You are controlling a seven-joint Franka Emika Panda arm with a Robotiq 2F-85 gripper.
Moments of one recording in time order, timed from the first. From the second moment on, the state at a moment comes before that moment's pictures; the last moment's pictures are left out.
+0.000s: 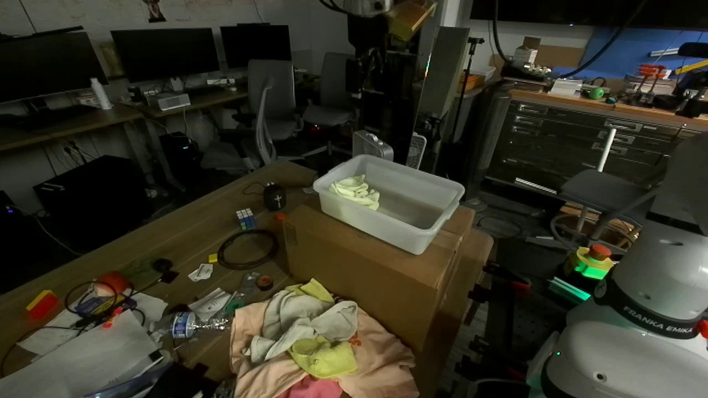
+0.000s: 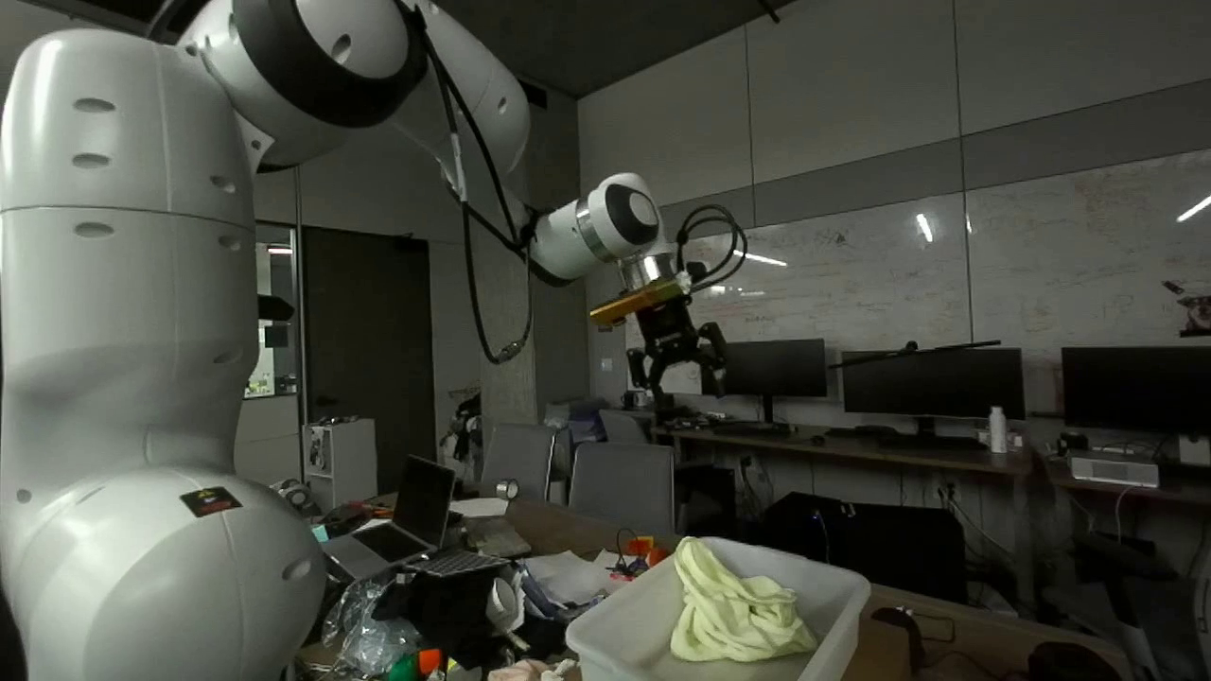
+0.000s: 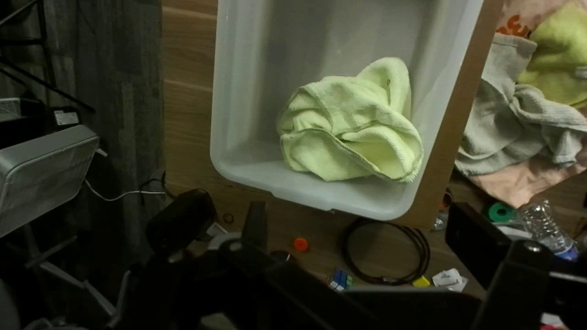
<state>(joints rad) -0.02 -0.01 -0.02 -1.92 -0.30 1.99 0.00</state>
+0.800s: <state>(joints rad) -0.14 0.20 -0.09 -1.95 -0.11 2.15 -0.29</state>
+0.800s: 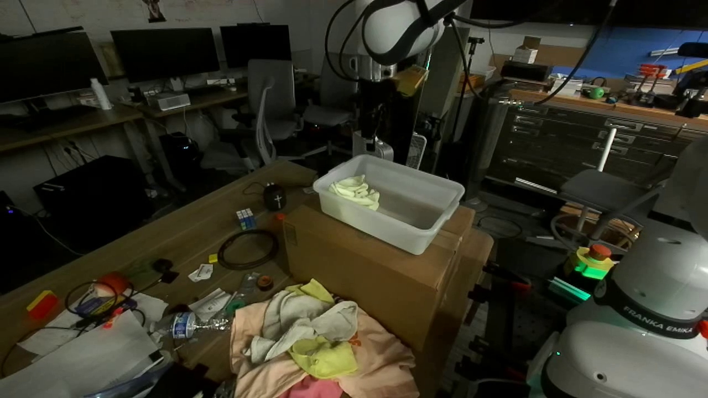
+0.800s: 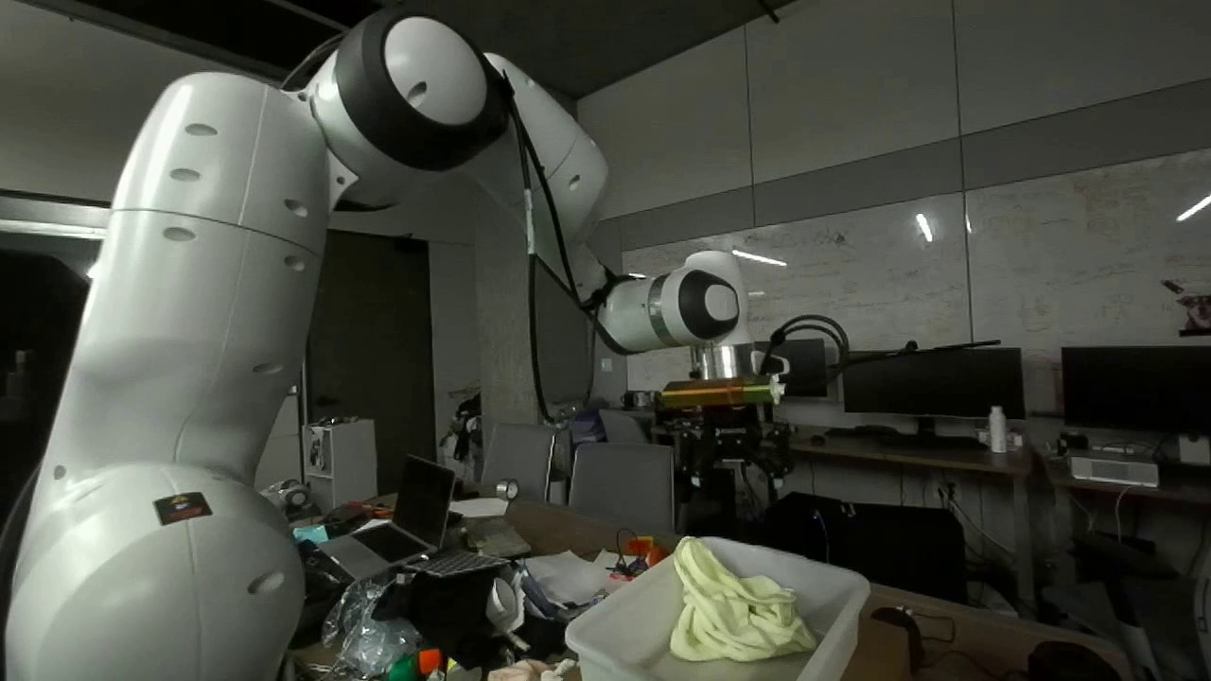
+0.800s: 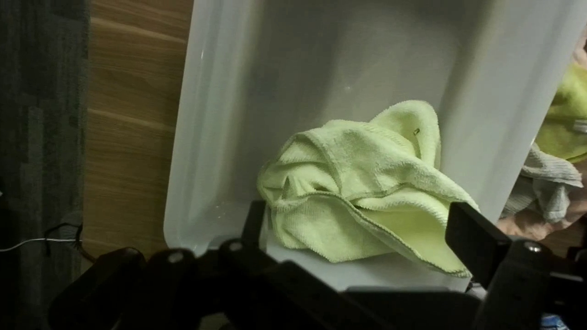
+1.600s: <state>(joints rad) -0.18 0.33 -0.04 -1.92 -0.02 2.28 -0.60</state>
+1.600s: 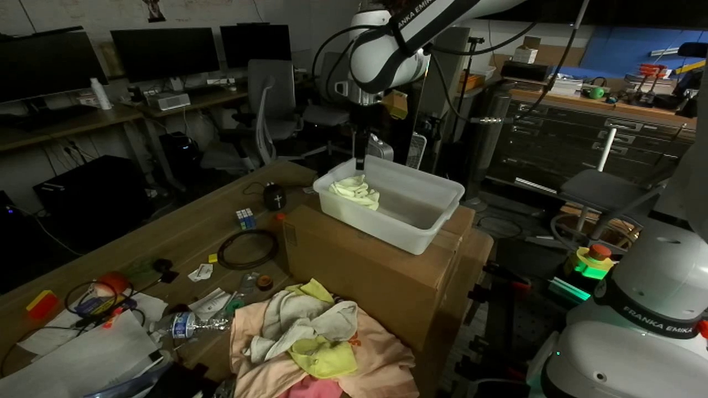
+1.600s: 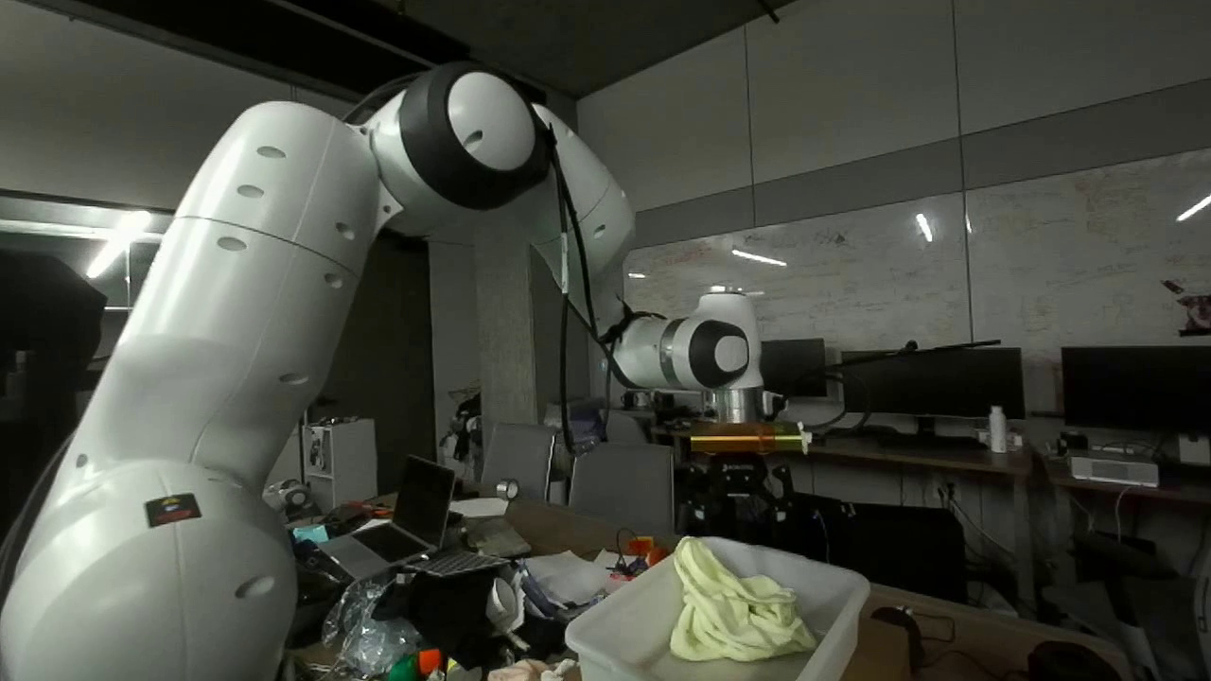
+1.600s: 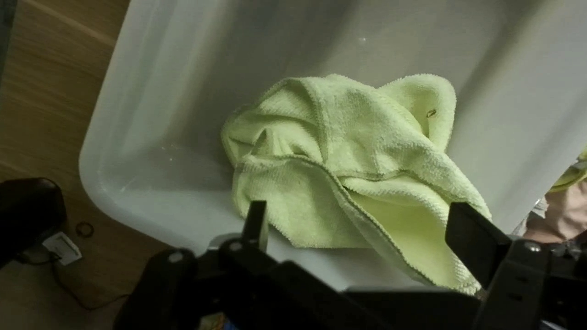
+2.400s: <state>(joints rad) -0.19 0.46 -0.03 -1.87 -0.02 2.28 -0.83</state>
